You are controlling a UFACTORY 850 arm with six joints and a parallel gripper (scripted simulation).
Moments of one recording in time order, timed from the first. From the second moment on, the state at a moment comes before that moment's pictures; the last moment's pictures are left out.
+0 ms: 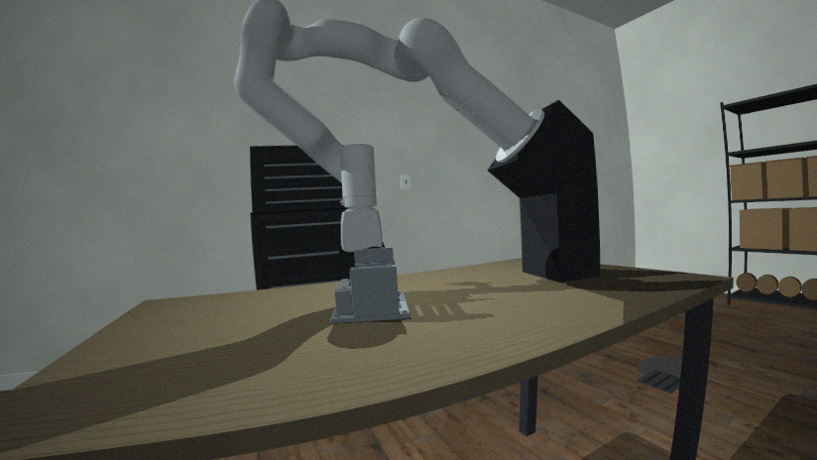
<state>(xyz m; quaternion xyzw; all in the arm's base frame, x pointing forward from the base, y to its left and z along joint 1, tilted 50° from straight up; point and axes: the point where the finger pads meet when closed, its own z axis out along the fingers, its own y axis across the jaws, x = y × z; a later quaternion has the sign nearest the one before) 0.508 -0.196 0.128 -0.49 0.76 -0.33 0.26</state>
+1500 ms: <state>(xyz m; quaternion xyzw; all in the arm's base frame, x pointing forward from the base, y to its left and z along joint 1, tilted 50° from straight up) 0.452 -0.172 0.134 -0.49 0.77 -0.33 0.26</state>
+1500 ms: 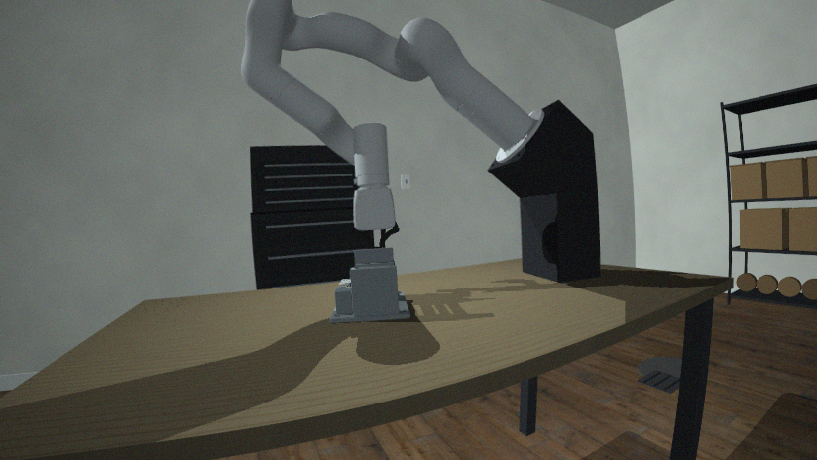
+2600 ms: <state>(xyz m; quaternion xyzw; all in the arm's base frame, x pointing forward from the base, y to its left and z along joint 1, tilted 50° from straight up) 0.470 -0.176 0.084 -0.49 0.77 -0.33 0.26</state>
